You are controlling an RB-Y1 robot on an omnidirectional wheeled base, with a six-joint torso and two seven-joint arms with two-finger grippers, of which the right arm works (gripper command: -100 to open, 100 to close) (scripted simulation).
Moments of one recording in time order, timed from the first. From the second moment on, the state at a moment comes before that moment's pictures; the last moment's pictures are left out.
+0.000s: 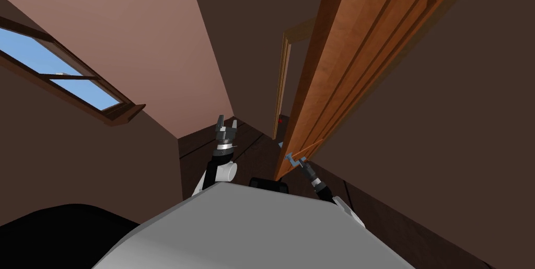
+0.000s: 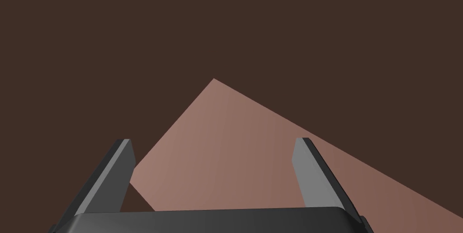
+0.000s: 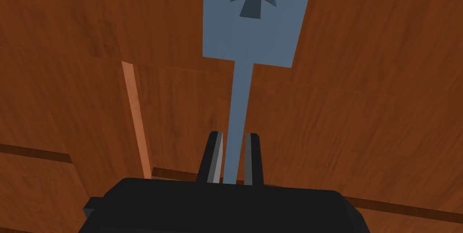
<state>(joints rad) 0.08 -0.42 0.19 -0.73 0.29 -1.07 -0.48</state>
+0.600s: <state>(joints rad) 0.12 -0.42 0.12 -0.78 0.38 -1.10 -0.52</state>
